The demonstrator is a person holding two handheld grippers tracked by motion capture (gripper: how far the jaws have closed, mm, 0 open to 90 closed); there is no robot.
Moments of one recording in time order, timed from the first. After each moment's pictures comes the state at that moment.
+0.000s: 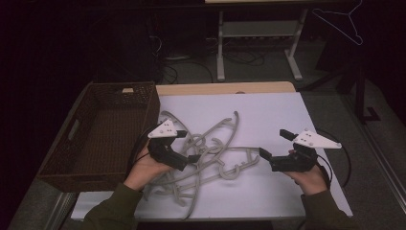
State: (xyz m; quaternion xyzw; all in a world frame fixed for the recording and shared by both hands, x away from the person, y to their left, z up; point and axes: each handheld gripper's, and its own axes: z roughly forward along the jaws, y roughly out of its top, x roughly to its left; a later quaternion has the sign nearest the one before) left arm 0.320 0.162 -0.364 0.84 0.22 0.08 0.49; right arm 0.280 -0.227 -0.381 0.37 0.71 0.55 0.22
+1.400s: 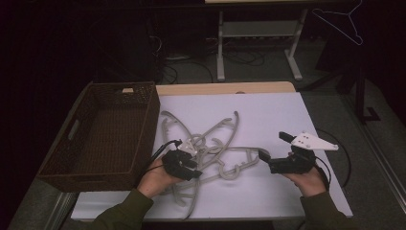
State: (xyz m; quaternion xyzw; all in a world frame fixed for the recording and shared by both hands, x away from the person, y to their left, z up) left arm 0.316 0.136 -0.414 0.92 0.23 0.02 0.30; right arm 0.279 -0.226 -0.388 0.37 0.72 0.54 0.22
